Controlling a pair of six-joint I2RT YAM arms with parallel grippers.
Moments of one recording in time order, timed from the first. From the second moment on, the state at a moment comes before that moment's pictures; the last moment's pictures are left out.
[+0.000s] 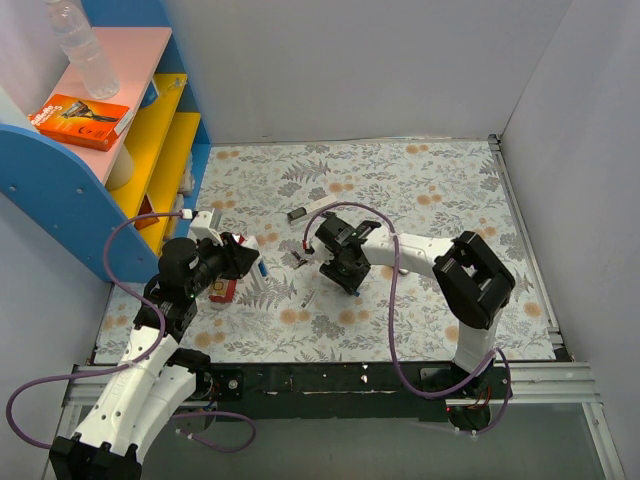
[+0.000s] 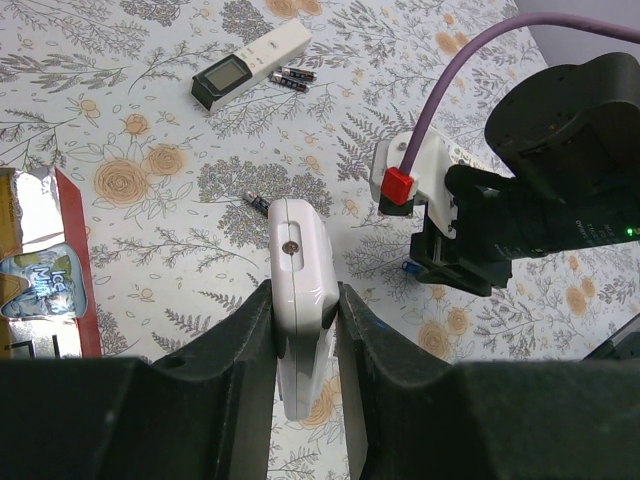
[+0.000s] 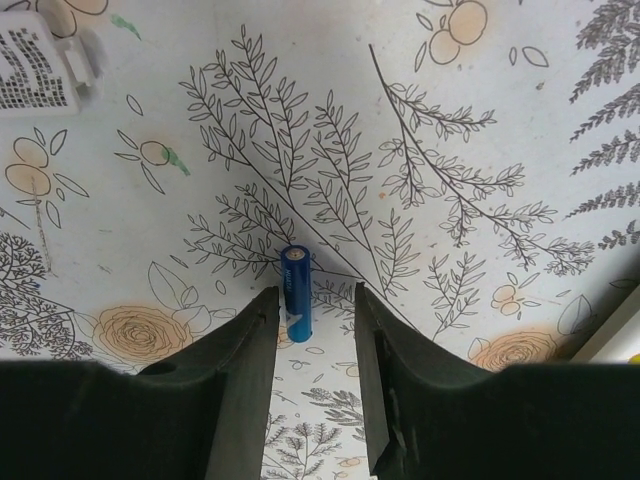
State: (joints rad) left arm -0.27 0.65 0.57 -0.23 0.28 -0.38; right arm 0.87 1.85 1.23 -0.72 0.00 -0.15
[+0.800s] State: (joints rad) left arm -0.27 0.61 0.53 -0.08 0.65 -0.39; right arm 0.86 1.45 0.96 -0.52 0.07 0.05
